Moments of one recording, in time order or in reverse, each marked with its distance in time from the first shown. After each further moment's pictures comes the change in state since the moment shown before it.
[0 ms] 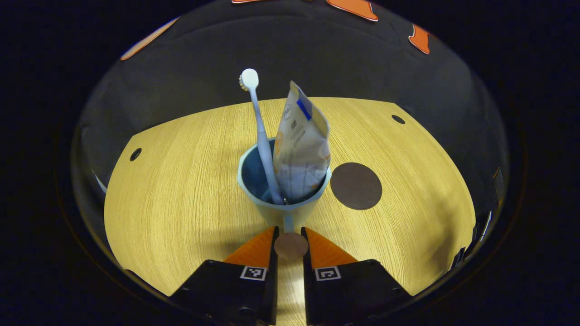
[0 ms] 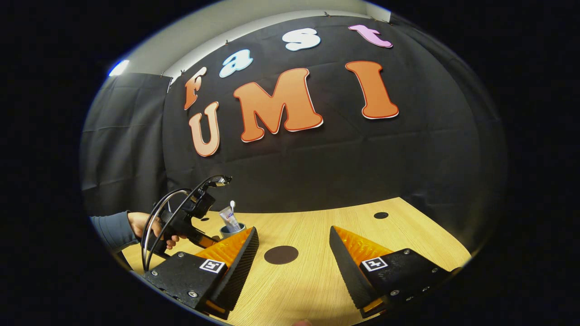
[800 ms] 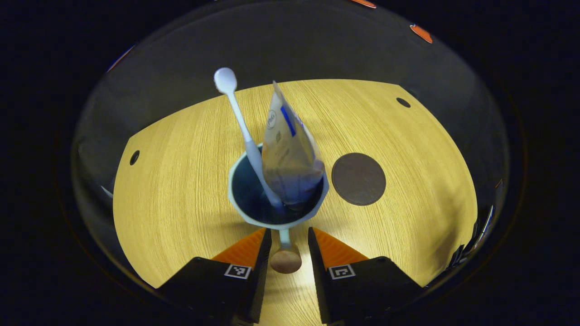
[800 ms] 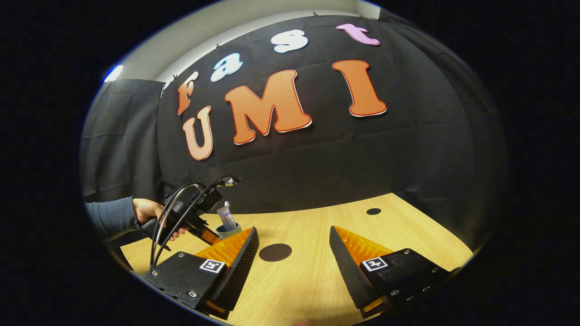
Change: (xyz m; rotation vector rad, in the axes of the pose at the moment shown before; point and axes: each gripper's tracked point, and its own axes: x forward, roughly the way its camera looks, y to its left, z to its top) left arm 0.013 0.007 0.006 0.051 0.163 0.041; right arm -0.013 -0.020 -0.003 0.040 -0.004 -0.027
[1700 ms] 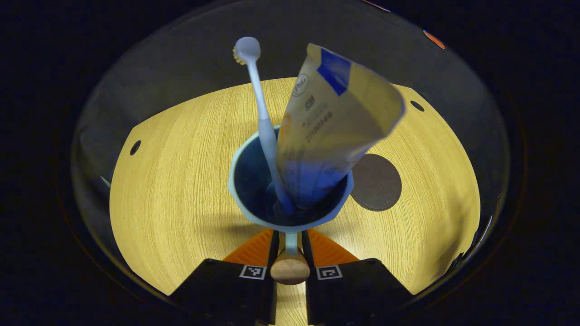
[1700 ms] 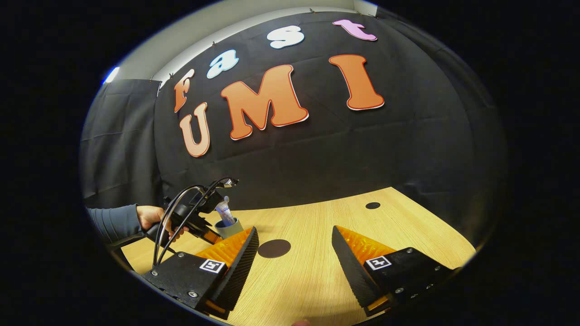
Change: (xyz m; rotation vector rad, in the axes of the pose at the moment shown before) left arm 0.017 0.011 -0.002 -0.055 -0.017 0.028; right arm 0.002 0.000 -0.006 0.010 0.034 -0.003
